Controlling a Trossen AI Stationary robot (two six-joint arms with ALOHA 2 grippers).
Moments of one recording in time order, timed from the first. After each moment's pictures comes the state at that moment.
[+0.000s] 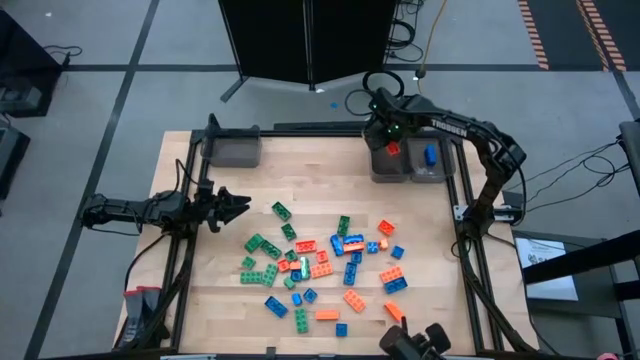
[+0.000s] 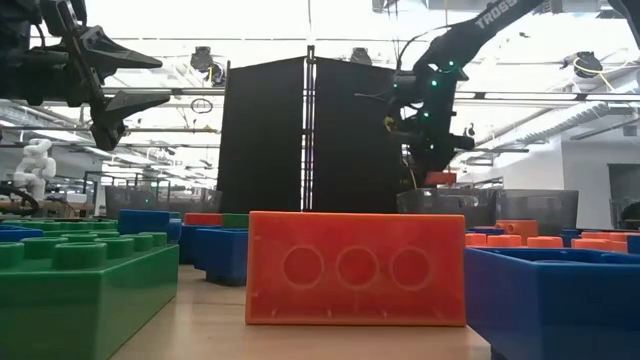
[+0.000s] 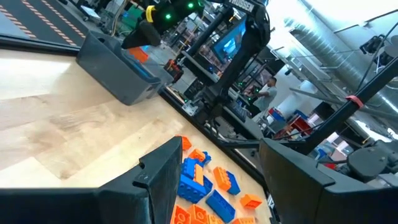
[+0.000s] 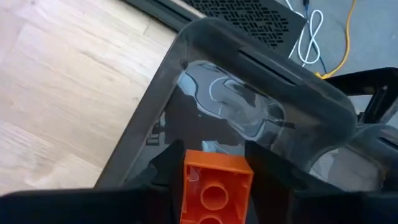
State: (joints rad) left arm -0.10 0.01 0.01 0.06 -0.24 -0.70; right arm -0.76 1.76 1.40 -0.90 0.15 0.30
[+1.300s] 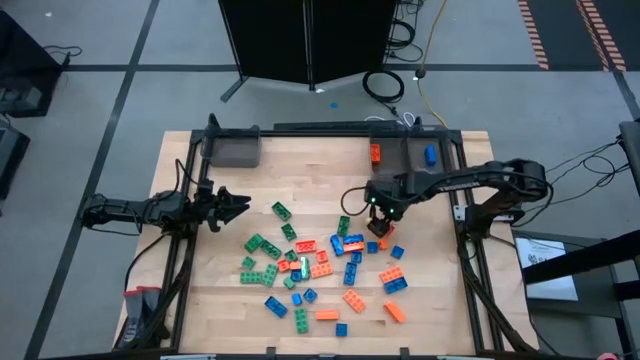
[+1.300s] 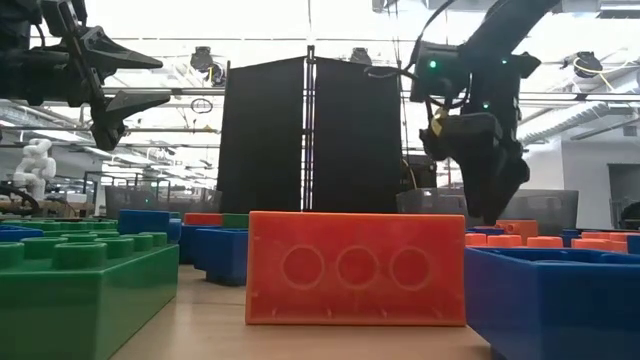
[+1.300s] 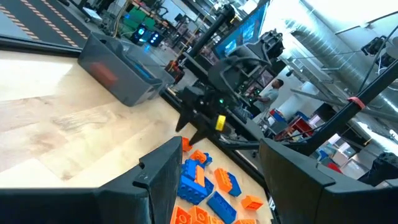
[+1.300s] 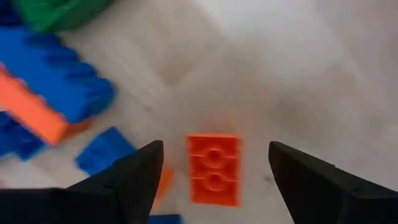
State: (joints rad) left arm -0.10 0.01 0.01 0.06 -0.25 -0.70; right arm -0.14 1.53 0.86 -0.69 -0.13 0.61
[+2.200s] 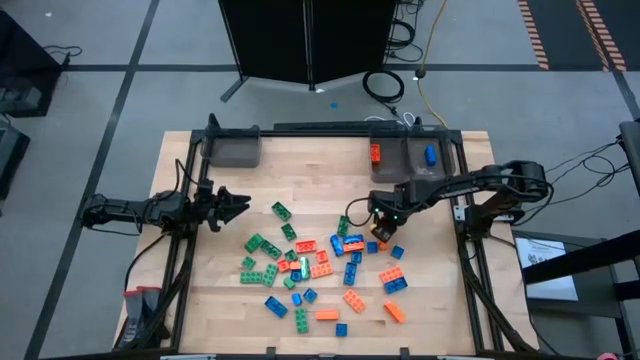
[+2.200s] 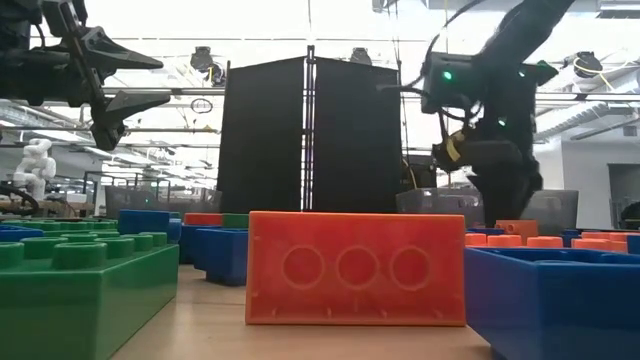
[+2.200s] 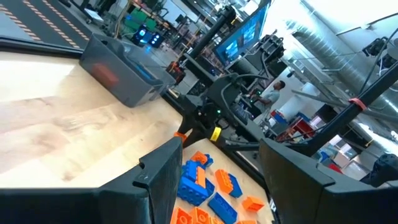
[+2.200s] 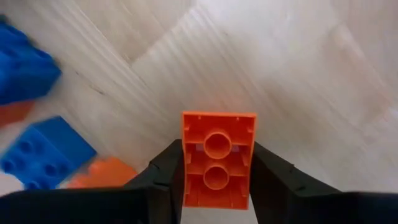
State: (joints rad) left arm -0.10 0.01 0.01 0.06 -0.26 -0.70; right arm -0.10 1.54 0.78 -0.64 -0.03 0.64
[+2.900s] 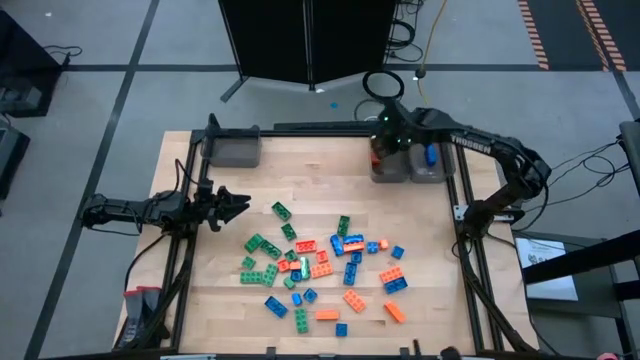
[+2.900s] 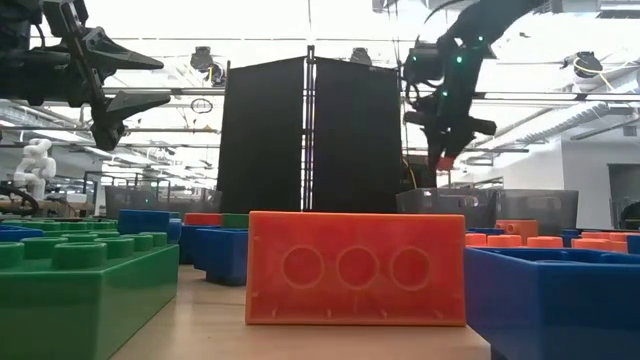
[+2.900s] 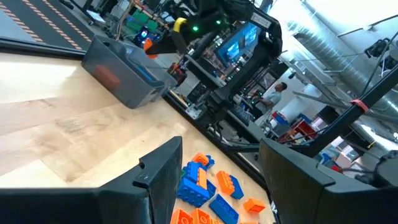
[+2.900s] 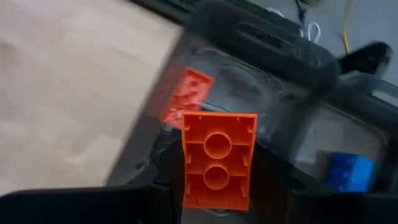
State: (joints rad) left arm -0.10 0.01 0.01 0.06 -0.27 -0.70; right arm -0.69 1.54 1.22 -0.86 0.21 0.44
